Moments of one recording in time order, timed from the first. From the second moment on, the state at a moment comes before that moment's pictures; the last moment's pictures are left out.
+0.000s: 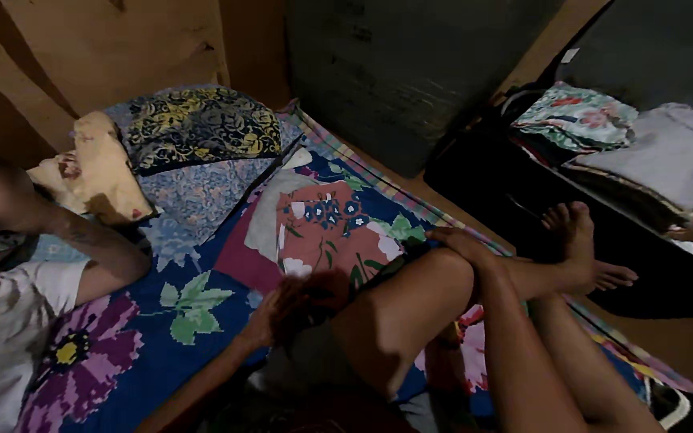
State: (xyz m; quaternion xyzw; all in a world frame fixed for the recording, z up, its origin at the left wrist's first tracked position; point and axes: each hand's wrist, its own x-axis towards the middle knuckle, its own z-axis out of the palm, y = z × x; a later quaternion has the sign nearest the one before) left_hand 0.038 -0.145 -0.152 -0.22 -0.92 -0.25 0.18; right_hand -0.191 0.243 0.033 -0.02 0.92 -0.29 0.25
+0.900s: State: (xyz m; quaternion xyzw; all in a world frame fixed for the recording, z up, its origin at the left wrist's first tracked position) left_hand -0.062 -0.079 -0.040 -0.12 -0.87 -0.37 0.30; right_hand -0.116 0.104 0.062 -0.28 0.90 -0.28 0.18
